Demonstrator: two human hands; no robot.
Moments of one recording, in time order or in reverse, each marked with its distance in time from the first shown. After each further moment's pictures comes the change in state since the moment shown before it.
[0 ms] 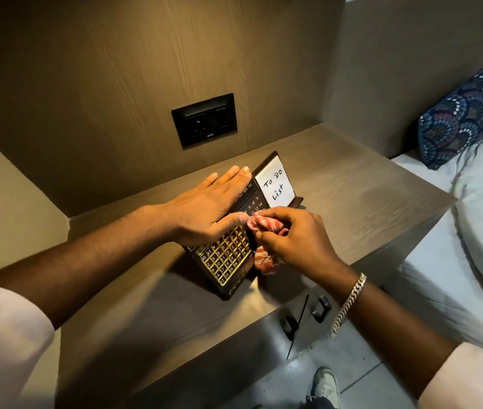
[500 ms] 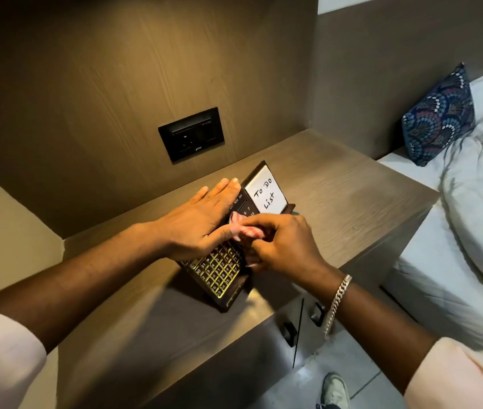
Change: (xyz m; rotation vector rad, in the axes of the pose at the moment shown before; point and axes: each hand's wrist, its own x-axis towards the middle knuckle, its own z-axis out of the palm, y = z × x) left_hand -0.003 0.009 -0.001 -0.002 0.017 0.015; right_hand -0.005 -0.006 -0.002 -0.022 0.117 -0.144
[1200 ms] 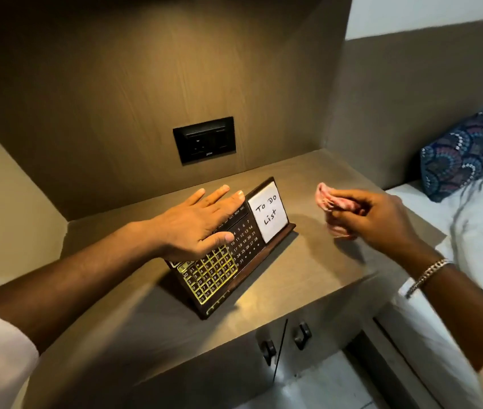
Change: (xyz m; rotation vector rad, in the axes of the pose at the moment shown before) left_hand 0.006 -0.003 0.003 0.086 0.016 -0.061; right_hand 0.067 0.104 -0.131 -0.162 0.019 -0.095
